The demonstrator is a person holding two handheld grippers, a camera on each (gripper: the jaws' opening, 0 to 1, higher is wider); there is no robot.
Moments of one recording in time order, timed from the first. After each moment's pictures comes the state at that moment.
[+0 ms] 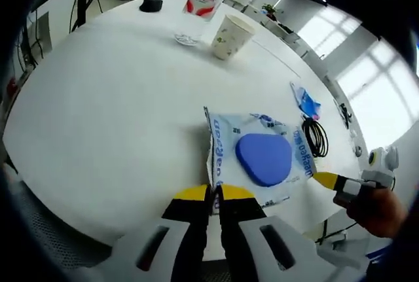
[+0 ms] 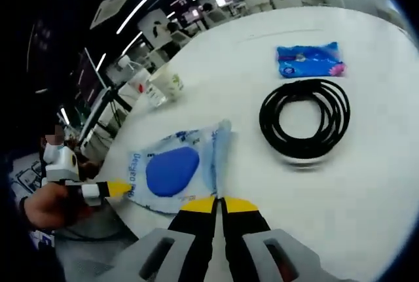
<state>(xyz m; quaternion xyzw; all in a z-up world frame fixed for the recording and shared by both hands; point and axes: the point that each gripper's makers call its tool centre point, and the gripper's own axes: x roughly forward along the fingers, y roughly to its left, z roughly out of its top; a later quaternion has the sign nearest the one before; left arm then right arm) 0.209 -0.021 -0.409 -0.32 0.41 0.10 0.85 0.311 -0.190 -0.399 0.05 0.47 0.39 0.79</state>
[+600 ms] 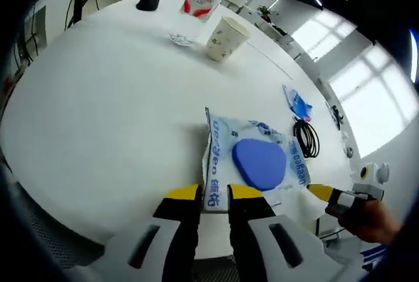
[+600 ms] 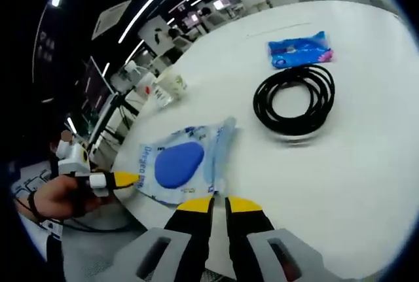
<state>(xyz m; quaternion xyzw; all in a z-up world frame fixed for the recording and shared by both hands) 0.206 -0.025 -0.399 -0.33 0.40 0.07 0.85 0.295 -0.209 -0.394 0.09 0.47 0.40 0.78</state>
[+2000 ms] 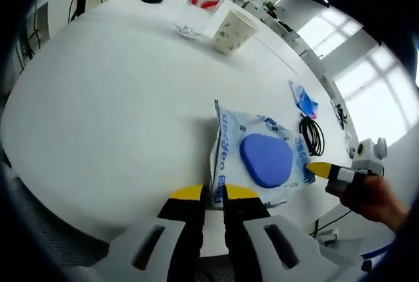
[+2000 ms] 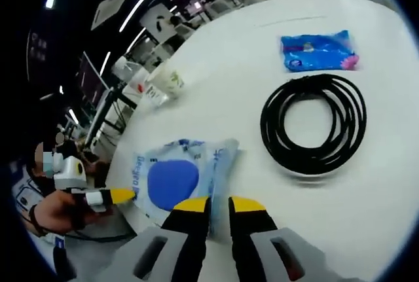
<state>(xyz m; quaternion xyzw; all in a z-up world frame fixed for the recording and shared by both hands) 0.204 -0.023 -0.413 -0.35 0.42 0.09 0.83 0.328 -0.180 -0.404 0.09 0.51 0.41 0.75</state>
